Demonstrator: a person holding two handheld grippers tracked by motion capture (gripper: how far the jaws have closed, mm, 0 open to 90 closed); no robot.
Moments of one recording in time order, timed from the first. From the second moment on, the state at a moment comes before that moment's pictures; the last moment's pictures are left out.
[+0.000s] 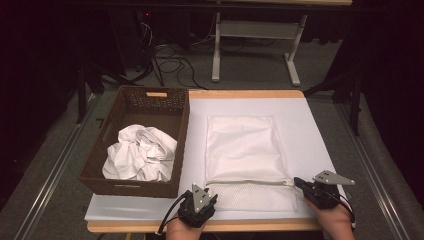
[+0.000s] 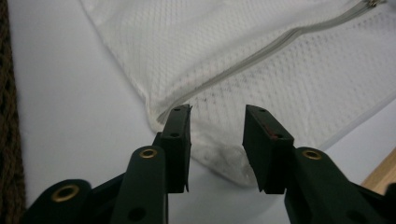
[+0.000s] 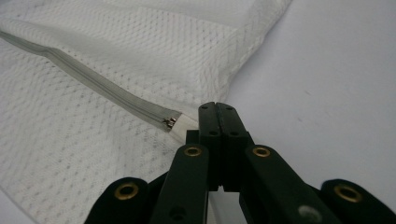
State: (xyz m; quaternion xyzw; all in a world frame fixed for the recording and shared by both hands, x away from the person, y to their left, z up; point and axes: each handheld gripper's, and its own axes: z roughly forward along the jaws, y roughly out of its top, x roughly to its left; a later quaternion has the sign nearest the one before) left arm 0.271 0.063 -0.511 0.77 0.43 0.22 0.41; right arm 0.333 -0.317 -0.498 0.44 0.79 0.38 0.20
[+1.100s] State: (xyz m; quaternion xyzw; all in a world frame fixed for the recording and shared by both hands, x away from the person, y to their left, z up) left arm 0.278 0.070 -0.508 0.75 0.43 0.19 0.46; right arm 0.340 -0.312 -0.511 0.46 0.80 0.36 0.17
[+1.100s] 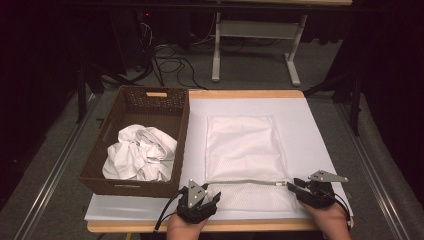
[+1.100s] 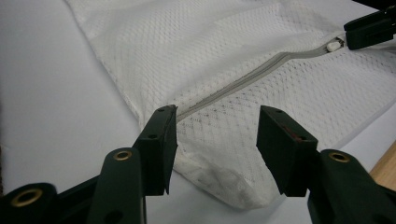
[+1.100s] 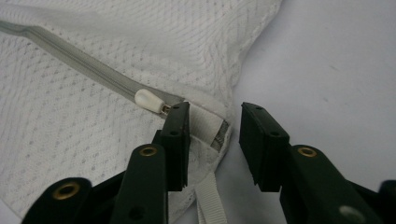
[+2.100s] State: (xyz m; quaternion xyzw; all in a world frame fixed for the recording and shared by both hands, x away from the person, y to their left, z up) left arm 0.273 0.063 -0.502 0.75 0.42 0.21 0.47; right arm 0.323 -0.303 -0.493 0.42 0.79 0.40 0.19
